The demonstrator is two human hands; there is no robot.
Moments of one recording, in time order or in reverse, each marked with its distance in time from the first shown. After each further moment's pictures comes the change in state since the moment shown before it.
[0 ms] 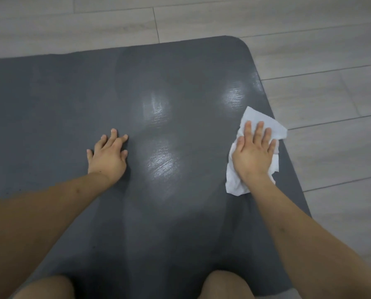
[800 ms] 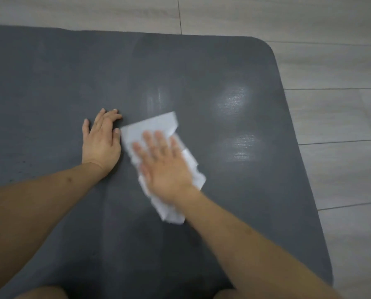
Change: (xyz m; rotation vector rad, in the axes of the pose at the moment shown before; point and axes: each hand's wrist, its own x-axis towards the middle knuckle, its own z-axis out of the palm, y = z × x) left_hand 0.038 -0.045 0.003 -0.255 0.351 0.157; right_hand -0.099 -0.202 0.054 -0.139 -0.184 -0.867
